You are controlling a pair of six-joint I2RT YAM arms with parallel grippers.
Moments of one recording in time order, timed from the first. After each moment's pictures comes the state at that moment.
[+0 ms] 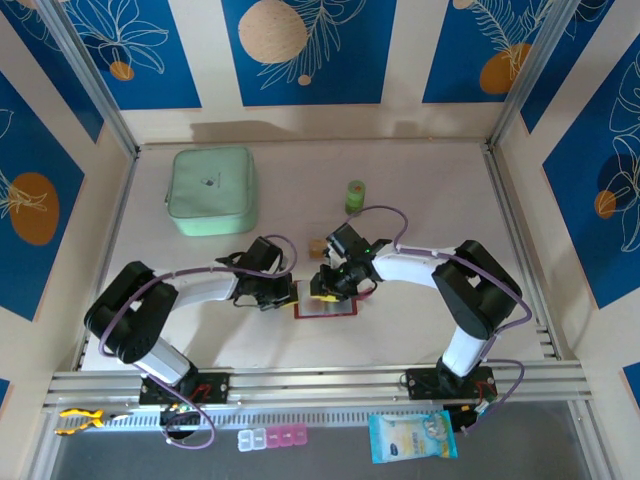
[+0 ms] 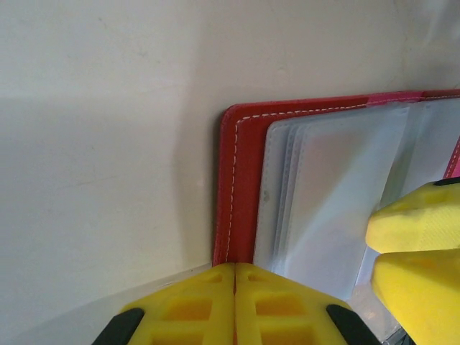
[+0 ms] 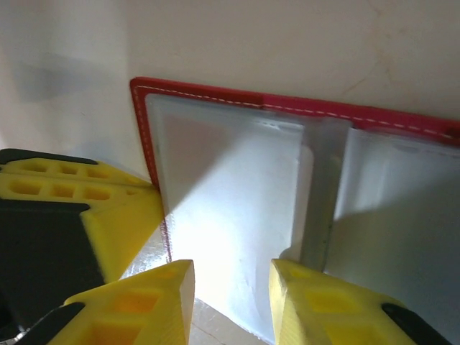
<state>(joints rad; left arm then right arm) -0.66 1.56 0.69 -0.23 0.42 -0.86 0.73 1.71 0.91 -0.36 -0.49 0.80</state>
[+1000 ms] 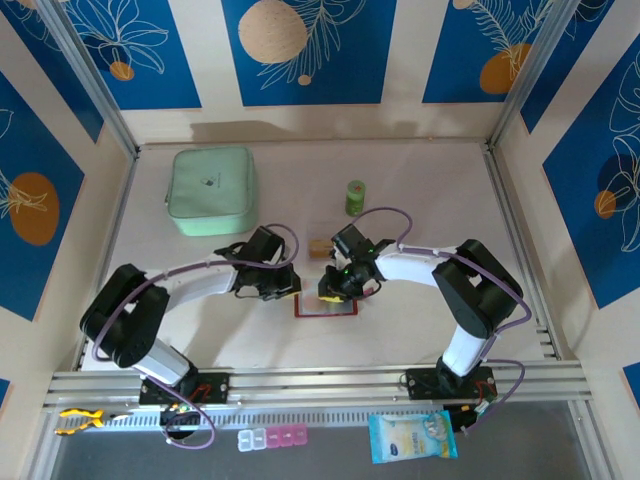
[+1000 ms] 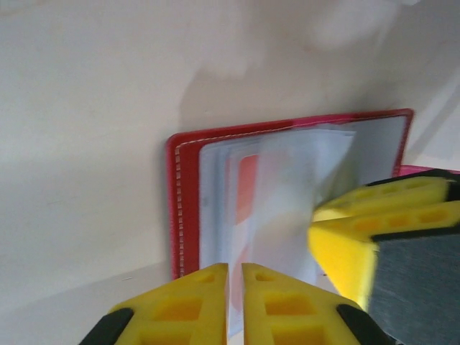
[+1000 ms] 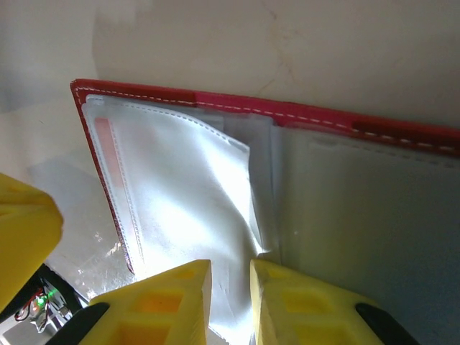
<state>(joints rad) -0.66 1.53 0.79 -0.33 0.39 -0.84 0.70 1.71 0.88 -0.37 -0.48 0.79</state>
